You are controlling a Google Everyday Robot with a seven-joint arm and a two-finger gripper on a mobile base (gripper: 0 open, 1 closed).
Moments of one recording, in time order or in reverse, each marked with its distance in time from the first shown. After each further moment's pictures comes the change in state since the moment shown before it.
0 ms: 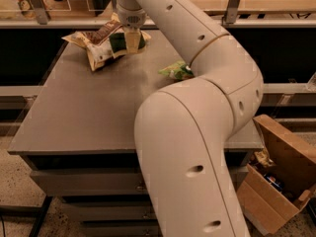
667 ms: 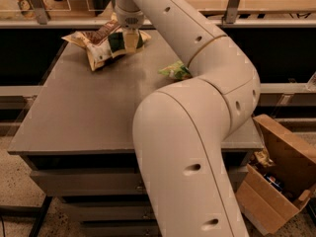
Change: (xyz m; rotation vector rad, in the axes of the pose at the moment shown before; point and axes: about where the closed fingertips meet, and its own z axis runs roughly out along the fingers) arm -0.003 -0.005 0.007 0.009 -0.007 0.001
